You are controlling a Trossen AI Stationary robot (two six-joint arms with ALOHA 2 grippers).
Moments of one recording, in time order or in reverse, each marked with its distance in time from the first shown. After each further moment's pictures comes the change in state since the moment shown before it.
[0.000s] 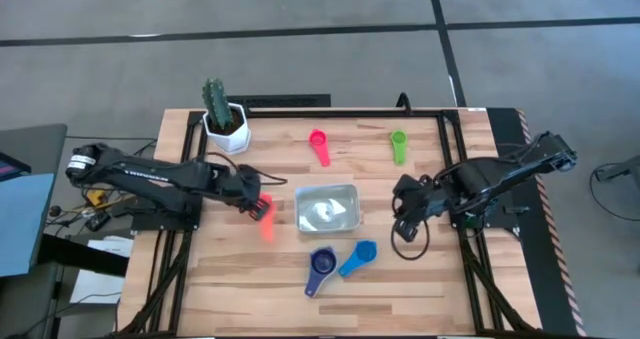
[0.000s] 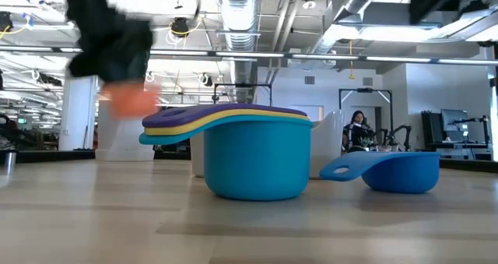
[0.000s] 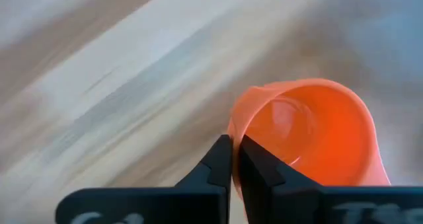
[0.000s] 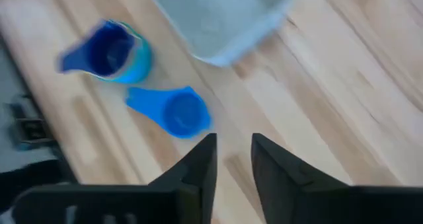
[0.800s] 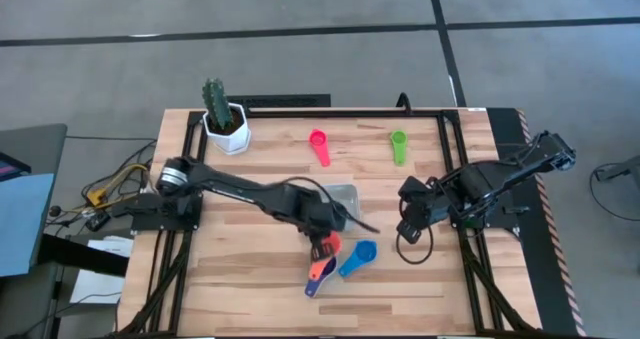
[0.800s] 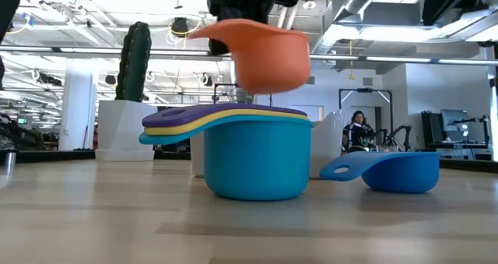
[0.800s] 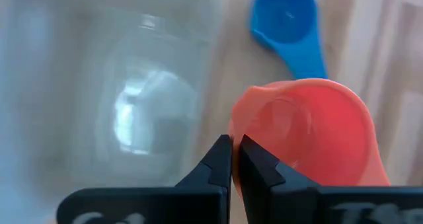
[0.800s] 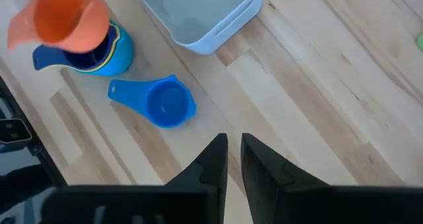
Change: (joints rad) left arm -0.131 0.820 0.920 -0.112 0.164 0.471; right arm 0.055 0.001 0.000 -0.070 0.041 0.097
